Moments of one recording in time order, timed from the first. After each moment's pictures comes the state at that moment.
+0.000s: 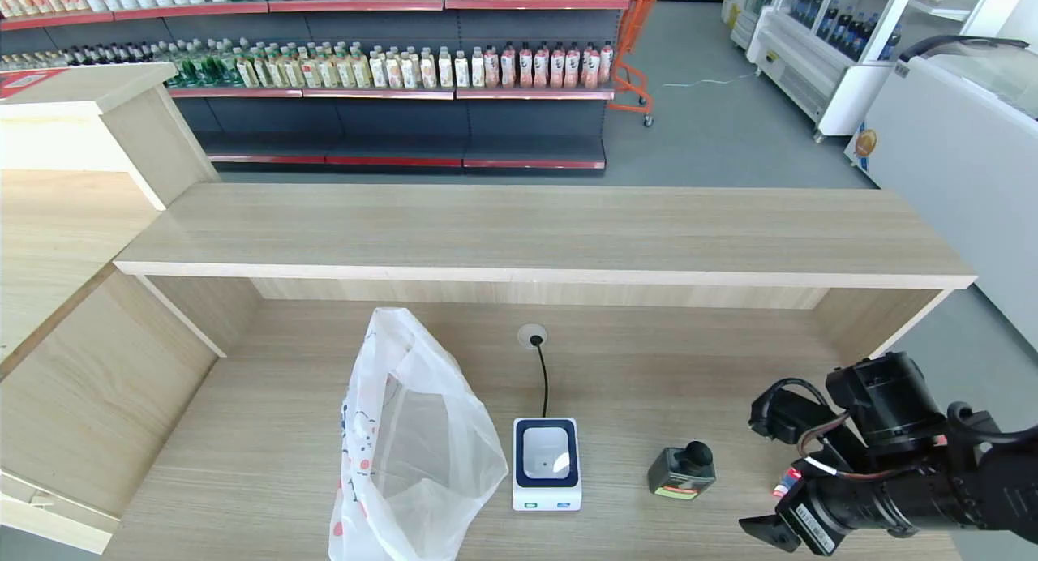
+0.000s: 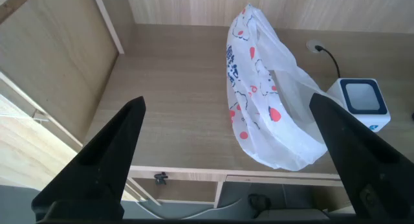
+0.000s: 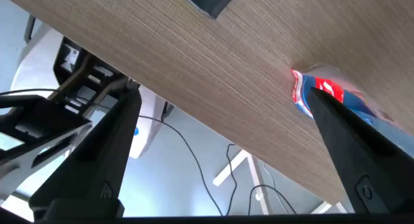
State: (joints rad) left arm 0.00 0.00 0.00 0.00 -0.02 -0.01; right arm 0.28 1.71 -0.49 -0.25 0.01 -0.39
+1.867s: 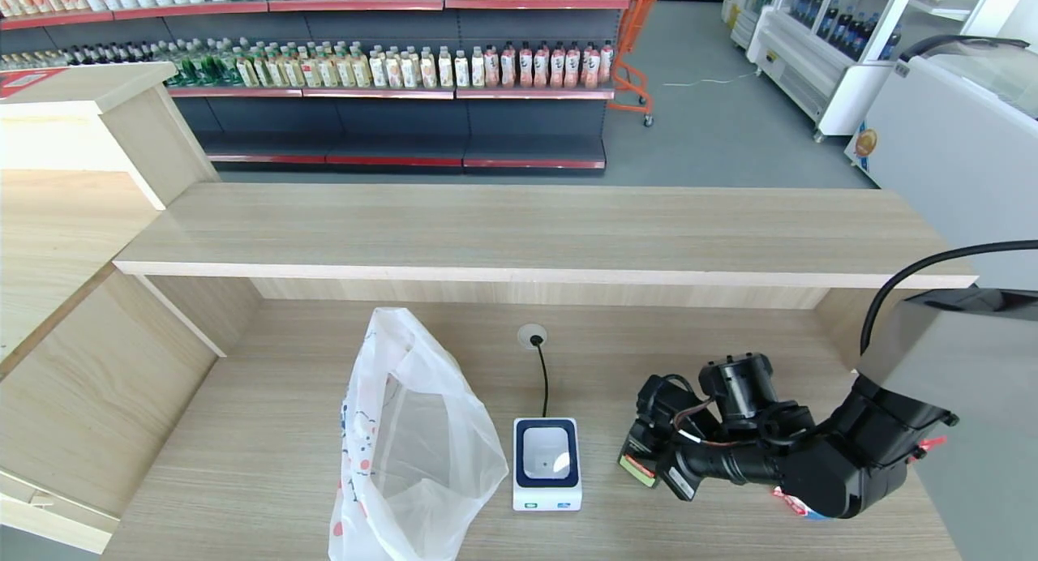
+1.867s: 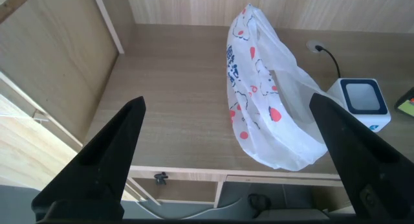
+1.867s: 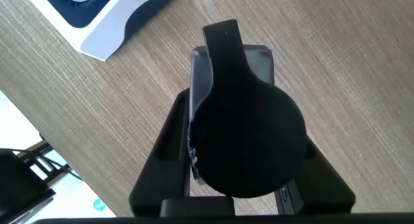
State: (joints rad) left arm 0.00 0.00 0.00 0.00 -0.02 -0.01; right arm 0.39 2.18 -0.68 -0.76 0.19 -0.52
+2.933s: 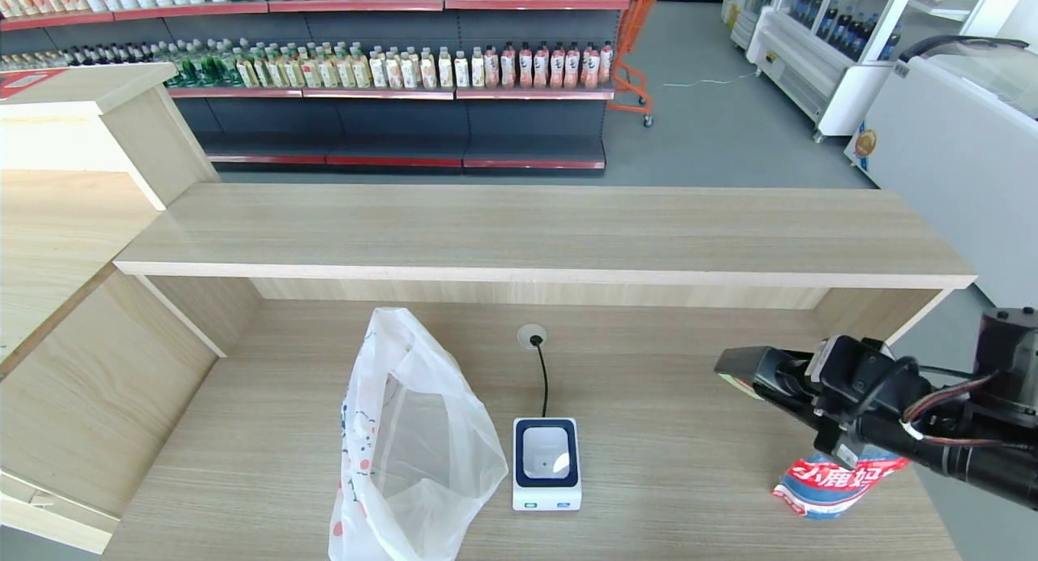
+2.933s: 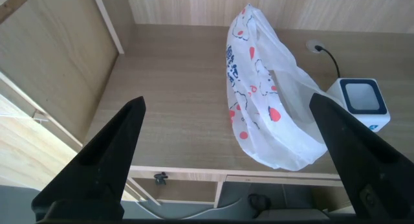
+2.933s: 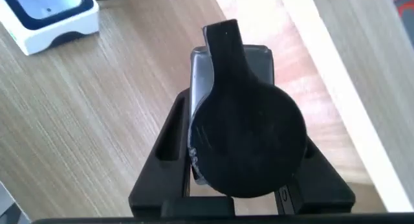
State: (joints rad) left arm 0.00 0.00 0.00 0.00 -0.02 -0.01; right arm 0.18 1.53 -0.34 -0.89 0.32 -0.95
